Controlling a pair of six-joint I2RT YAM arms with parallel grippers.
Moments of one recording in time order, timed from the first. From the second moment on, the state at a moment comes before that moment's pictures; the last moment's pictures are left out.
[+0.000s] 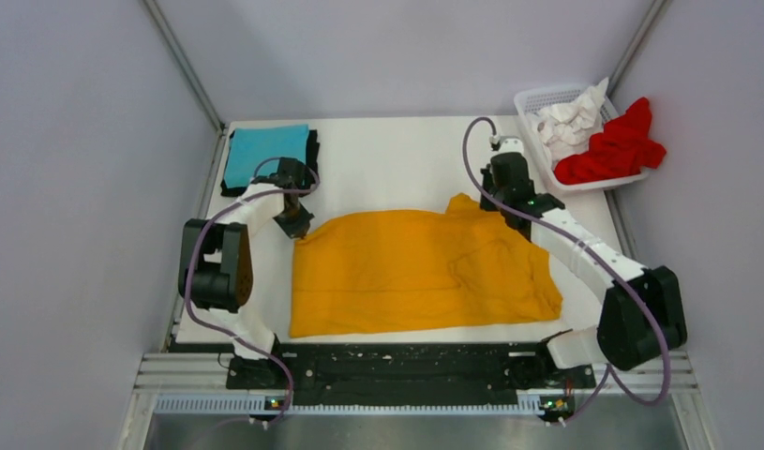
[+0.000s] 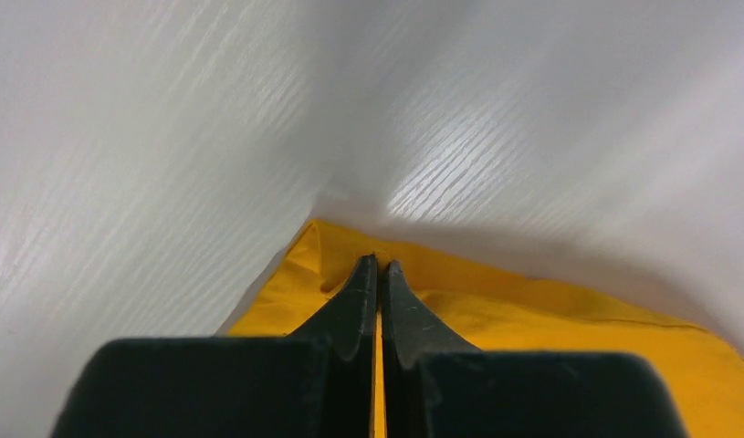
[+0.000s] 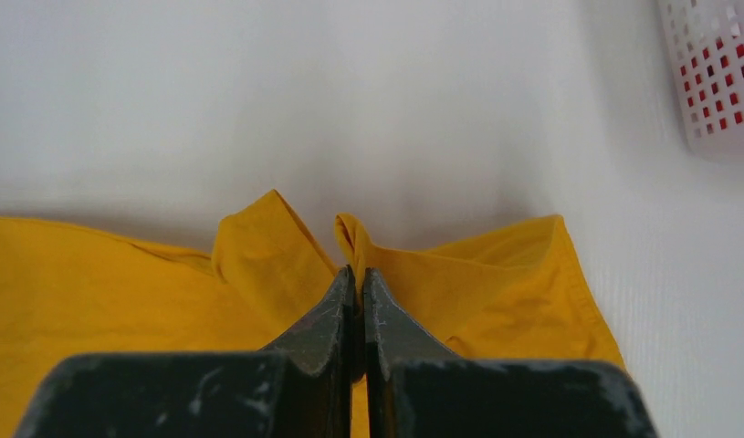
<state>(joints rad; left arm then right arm) -0.13 1.75 1.19 -0.70 -0.21 -0.85 0.38 1.43 1.02 -0.23 0.25 0.25</state>
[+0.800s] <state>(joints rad) -0.17 1.41 0.90 -0.69 -0.27 -0.94 0.49 0.99 0.84 -0.67 0.27 0.37</state>
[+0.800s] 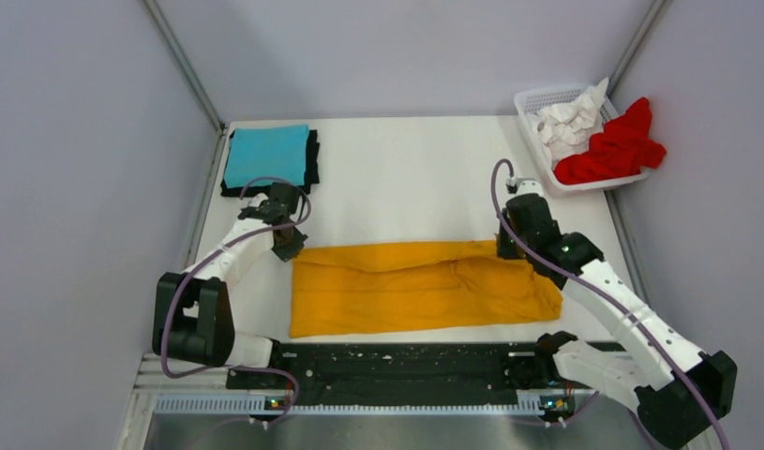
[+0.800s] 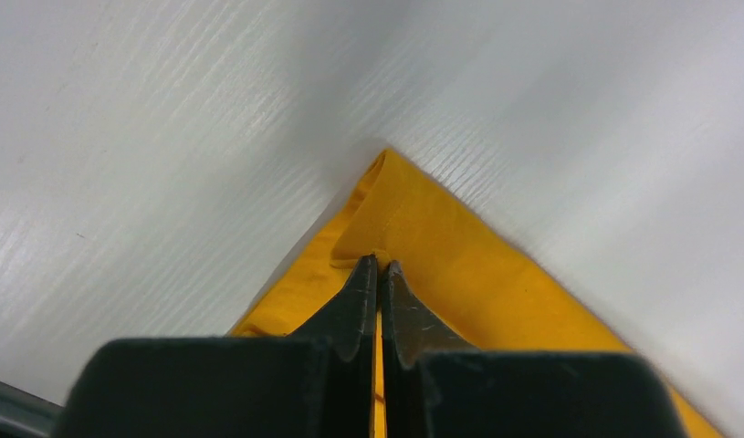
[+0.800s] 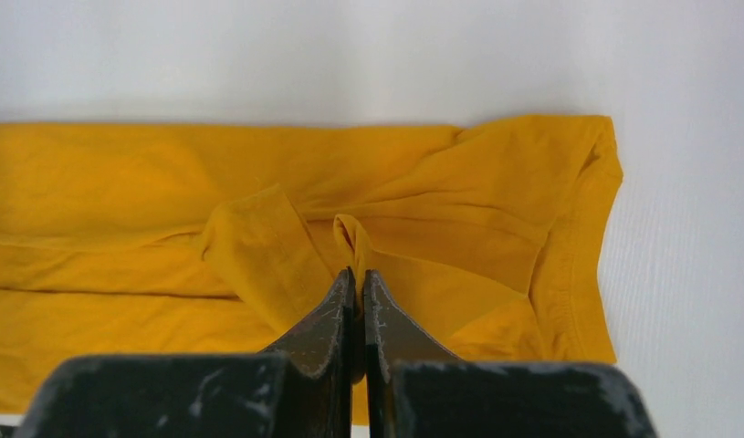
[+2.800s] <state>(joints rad) -0.35 1.38 0.82 -0.54 -0.01 -0.89 0.51 1.09 0.72 -0.62 -0.01 0.50</state>
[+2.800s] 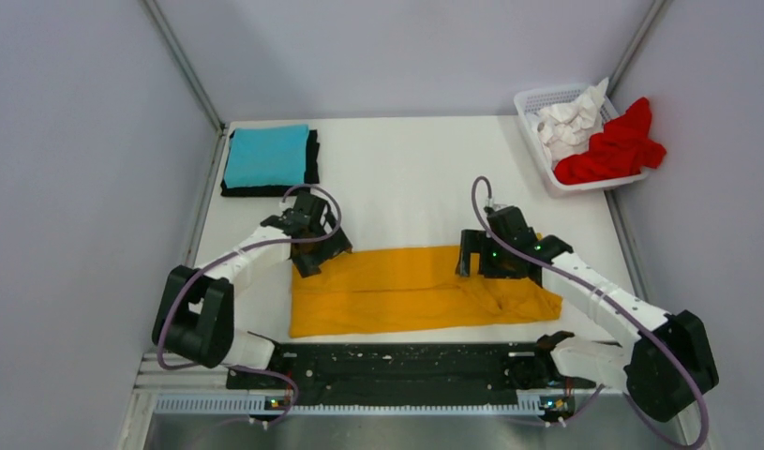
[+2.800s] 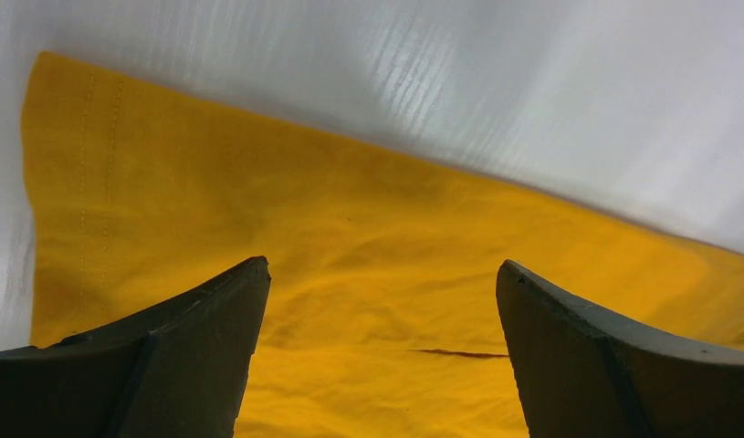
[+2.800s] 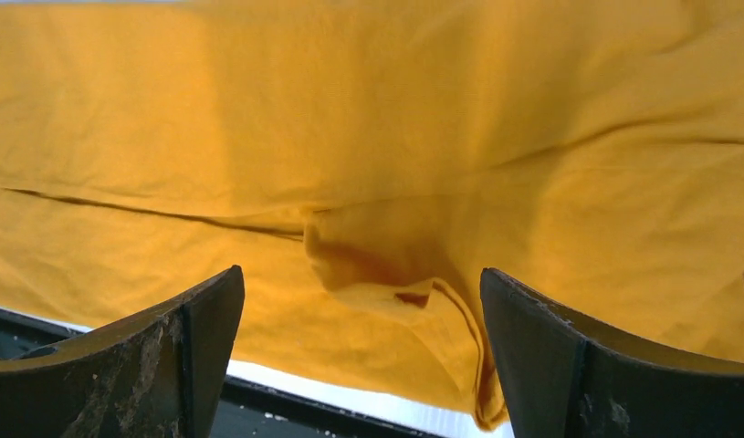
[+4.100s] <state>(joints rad) -0.35 1.49 0.85 -0.59 -0.12 -0.91 0.38 1.03 0.55 -0.60 -0.16 0.55</state>
